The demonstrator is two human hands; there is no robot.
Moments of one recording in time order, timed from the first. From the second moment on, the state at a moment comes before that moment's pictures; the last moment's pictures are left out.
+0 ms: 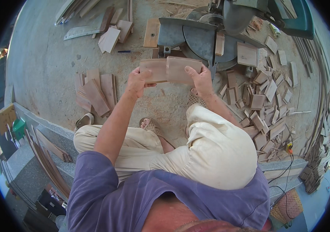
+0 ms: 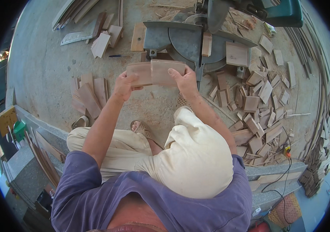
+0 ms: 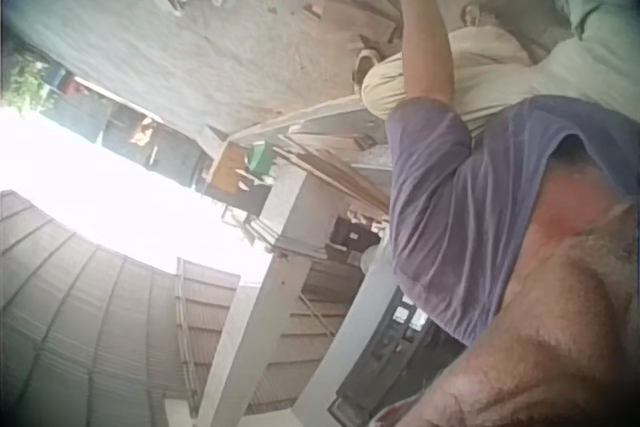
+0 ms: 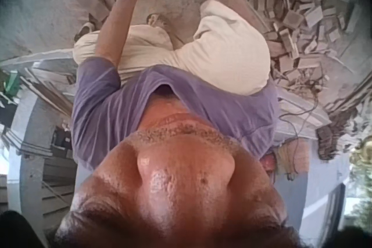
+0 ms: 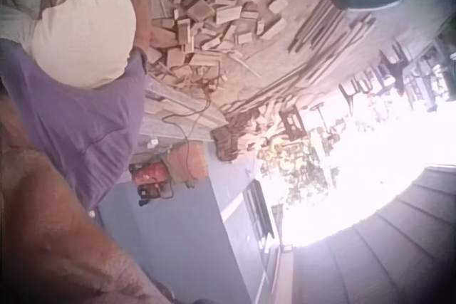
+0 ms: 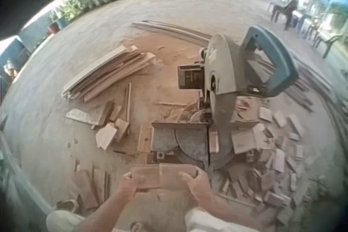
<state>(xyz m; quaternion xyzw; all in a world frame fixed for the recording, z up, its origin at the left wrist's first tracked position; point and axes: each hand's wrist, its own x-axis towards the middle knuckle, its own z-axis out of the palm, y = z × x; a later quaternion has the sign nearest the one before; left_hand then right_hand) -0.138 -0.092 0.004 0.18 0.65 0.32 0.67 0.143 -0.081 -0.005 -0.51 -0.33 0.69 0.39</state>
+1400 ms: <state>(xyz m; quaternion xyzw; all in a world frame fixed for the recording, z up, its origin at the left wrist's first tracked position) -0.253 -0.107 0.035 0.18 0.66 0.39 0.61 0.137 -0.037 -0.014 -0.53 -0.11 0.74 0.41</state>
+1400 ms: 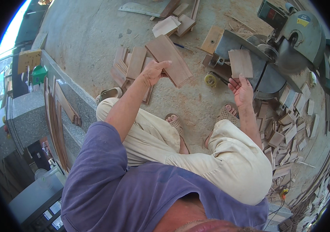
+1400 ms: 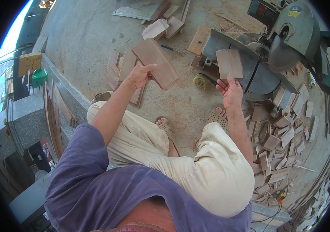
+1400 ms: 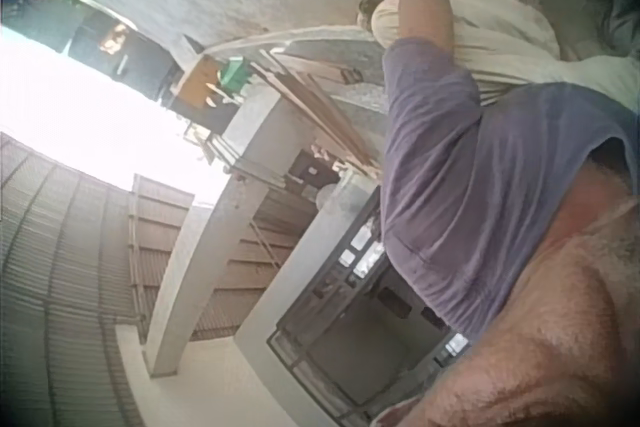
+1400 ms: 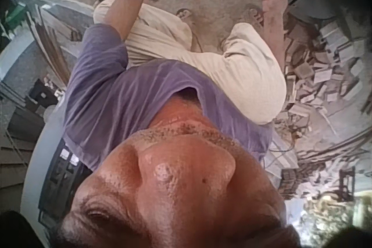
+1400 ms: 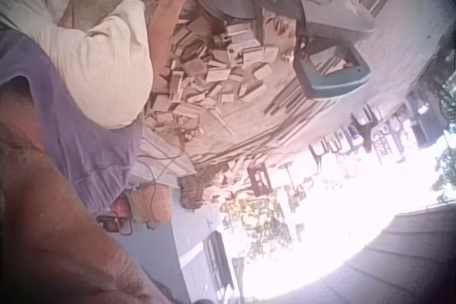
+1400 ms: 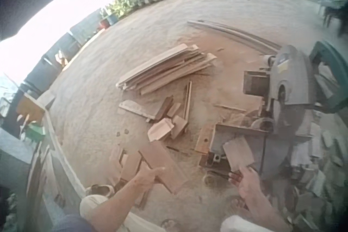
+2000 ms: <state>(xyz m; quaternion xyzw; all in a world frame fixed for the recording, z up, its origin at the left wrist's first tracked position) 0.037 -0.012 0.009 -0.01 0.46 0.41 0.79 0.237 -0.186 0.013 -0.58 -0.04 0.59 0.56</state>
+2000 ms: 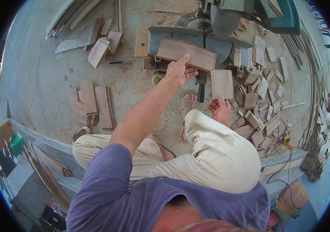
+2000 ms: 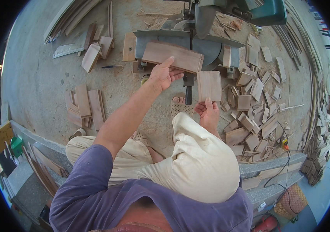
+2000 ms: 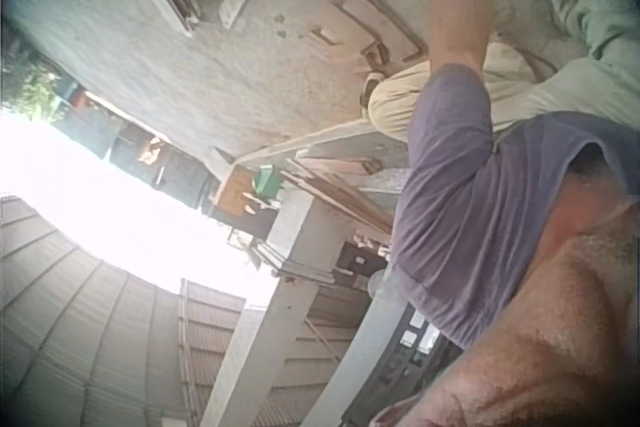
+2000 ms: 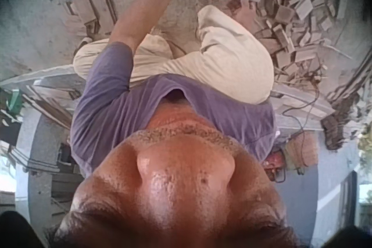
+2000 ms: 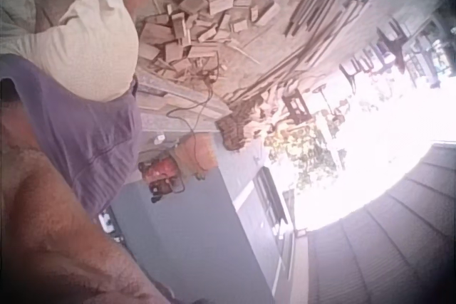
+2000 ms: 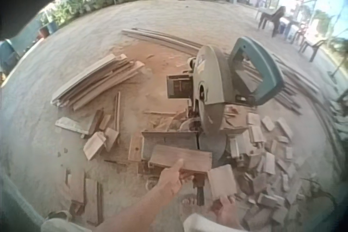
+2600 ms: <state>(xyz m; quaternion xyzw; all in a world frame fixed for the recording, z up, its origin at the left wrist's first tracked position) 0.041 0.025 0.031 0.16 0.59 0.15 0.78 0.230 -0.163 0.021 -0.58 -0.13 0.58 0.56</state>
